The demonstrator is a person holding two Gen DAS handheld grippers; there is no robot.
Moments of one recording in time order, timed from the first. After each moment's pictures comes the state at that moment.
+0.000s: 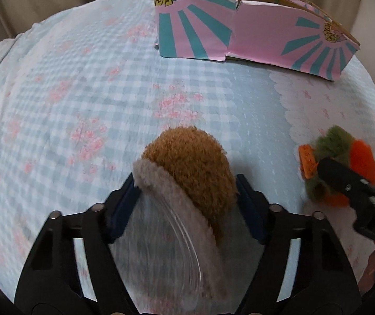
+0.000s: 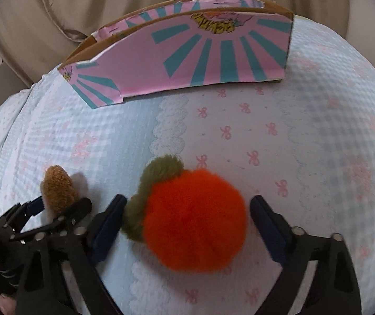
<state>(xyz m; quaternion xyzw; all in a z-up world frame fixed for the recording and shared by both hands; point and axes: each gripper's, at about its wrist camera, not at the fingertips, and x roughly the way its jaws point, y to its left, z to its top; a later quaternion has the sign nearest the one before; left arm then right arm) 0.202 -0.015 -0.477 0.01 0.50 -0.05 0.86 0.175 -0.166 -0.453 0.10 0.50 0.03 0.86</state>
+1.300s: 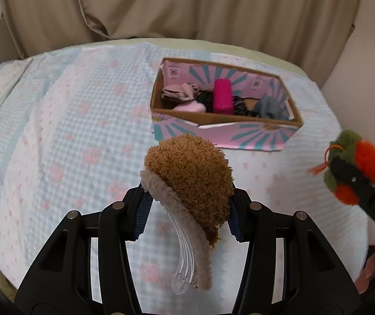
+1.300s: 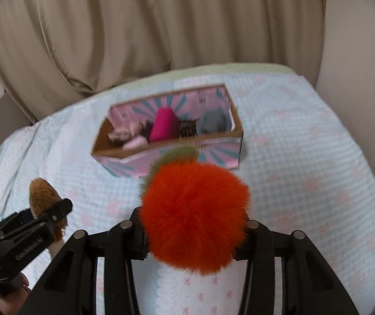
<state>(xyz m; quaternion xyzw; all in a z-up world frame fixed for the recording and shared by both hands) 0.193 -0.028 -0.289 -0.03 0.46 -0.06 0.89 0.156 -0.200 -0.266 0.11 0.43 -0.01 0.90</state>
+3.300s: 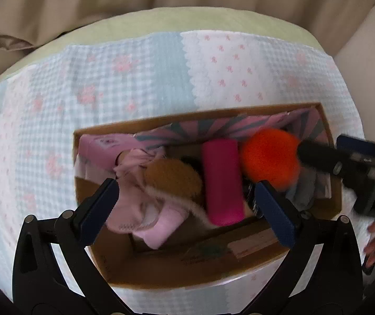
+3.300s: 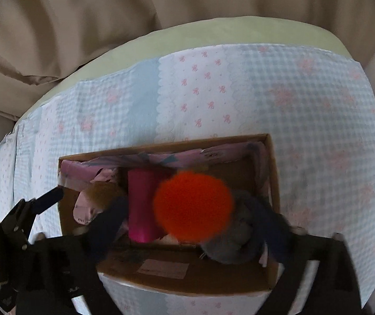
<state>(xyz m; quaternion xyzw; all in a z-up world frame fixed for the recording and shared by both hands) 0.494 -0.111 -0.335 0.05 0.58 -0.13 0.80 0.454 -0.247 -0.330 0.14 0.61 0.02 0.78</state>
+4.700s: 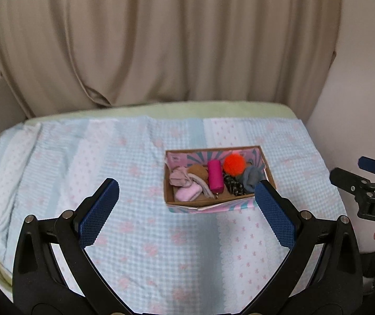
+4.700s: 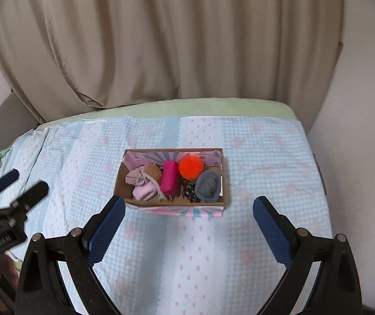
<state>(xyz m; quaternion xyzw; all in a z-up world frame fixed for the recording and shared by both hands) 0.235 -0.035 -0.070 0.03 0.38 -0.07 0.92 0.208 -0.221 -0.097 0.05 0.45 0.00 0.89</state>
